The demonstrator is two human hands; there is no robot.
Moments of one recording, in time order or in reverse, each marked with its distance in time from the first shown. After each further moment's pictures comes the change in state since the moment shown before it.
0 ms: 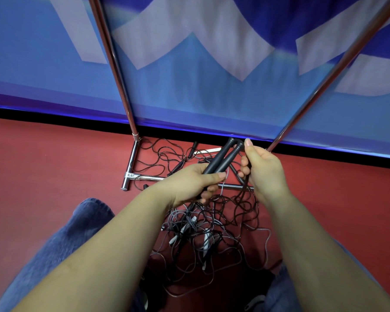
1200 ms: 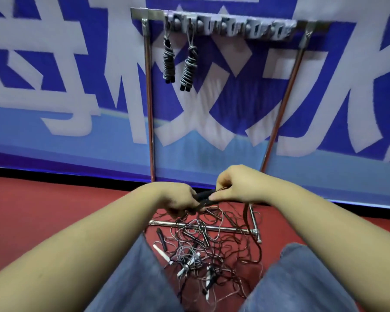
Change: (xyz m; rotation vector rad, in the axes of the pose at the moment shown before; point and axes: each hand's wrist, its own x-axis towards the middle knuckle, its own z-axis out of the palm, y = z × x) left_hand -0.240 0.060 0.100 0.954 0.184 -0.105; right_hand -0.265 -0.159 -0.022 -1.335 -0.538 -0.566
